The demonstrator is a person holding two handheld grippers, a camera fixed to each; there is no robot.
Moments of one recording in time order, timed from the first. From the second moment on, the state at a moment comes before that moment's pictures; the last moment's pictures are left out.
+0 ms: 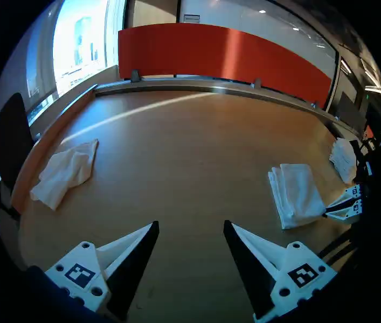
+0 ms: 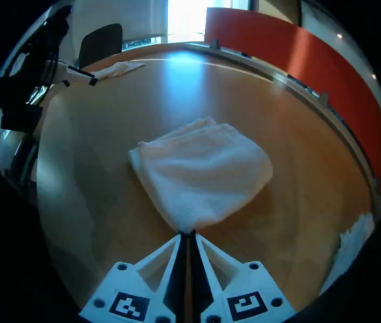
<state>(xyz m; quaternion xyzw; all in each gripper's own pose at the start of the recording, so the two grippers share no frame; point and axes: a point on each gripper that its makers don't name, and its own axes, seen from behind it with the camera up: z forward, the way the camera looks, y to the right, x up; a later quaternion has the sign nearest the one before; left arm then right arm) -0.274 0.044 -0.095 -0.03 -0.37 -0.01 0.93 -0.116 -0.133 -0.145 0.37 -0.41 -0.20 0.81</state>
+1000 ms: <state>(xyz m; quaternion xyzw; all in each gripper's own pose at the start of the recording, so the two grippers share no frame) -0.270 0.035 -0.087 -0.03 -0.34 -0.01 0.94 0.020 -0.143 -0.074 0.37 -0.33 -0.19 0.85</state>
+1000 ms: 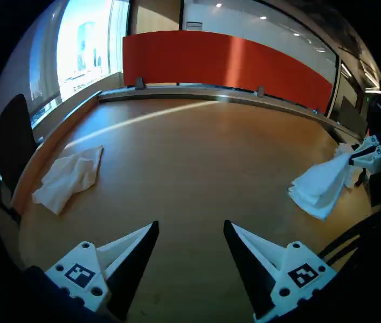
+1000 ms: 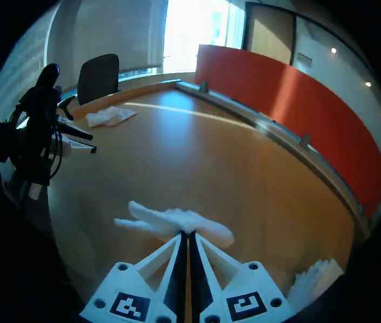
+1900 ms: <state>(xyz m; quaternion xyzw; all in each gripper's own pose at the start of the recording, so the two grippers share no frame) -0.258 0.053 -0.081 -0.04 -0.33 -0.01 0.94 0.138 -0.020 0.007 0.28 -0.28 -0.20 0.90</state>
